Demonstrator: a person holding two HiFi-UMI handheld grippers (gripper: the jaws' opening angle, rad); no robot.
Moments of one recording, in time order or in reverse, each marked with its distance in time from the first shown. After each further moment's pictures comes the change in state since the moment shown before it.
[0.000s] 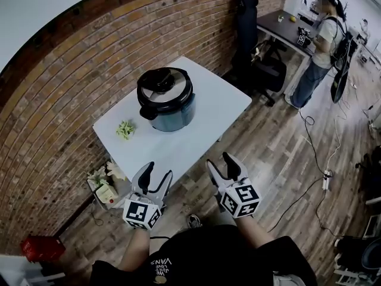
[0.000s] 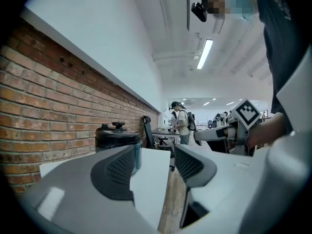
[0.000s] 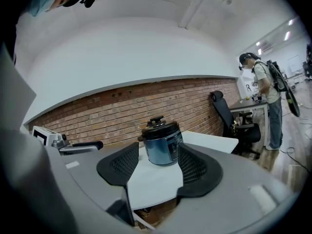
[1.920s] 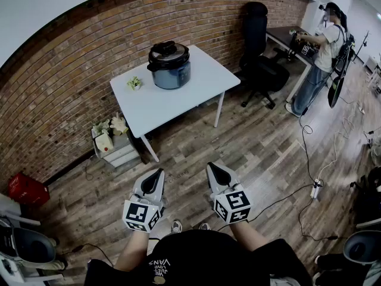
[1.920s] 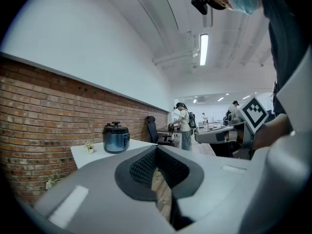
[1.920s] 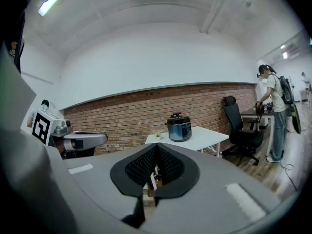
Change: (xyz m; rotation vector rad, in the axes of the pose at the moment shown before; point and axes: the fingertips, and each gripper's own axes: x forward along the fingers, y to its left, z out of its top) left arm -0.208 -0.280 -0.019 0.011 0.006 0.220; right arm -0.312 0.037 -0.060 -0.169 0.066 0.216
